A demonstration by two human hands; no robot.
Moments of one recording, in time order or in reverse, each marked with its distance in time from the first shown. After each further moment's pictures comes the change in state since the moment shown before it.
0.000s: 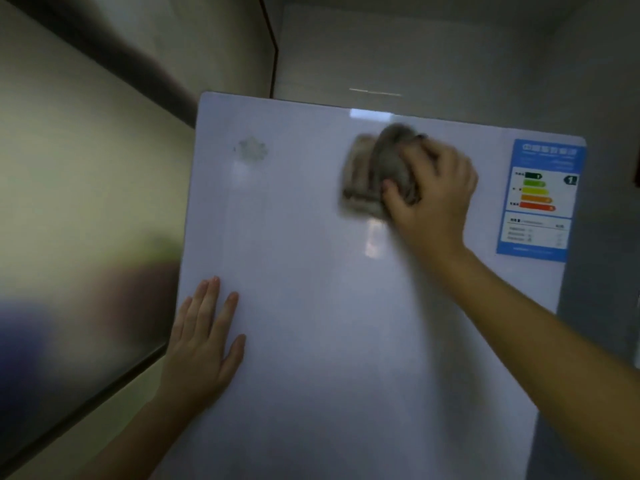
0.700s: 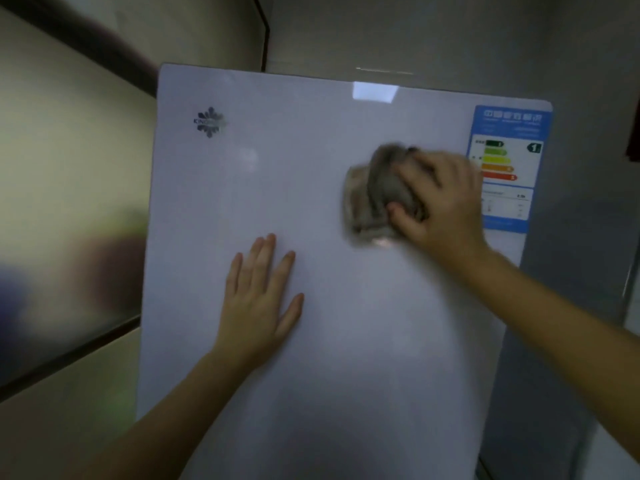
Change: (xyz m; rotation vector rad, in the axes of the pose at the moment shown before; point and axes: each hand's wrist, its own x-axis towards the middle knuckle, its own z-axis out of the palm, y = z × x) left_hand 0.041 0.136 -0.002 -0.002 0.016 0.043; right_hand -0.042 0.082 -0.048 0.000 -0.118 -0.263
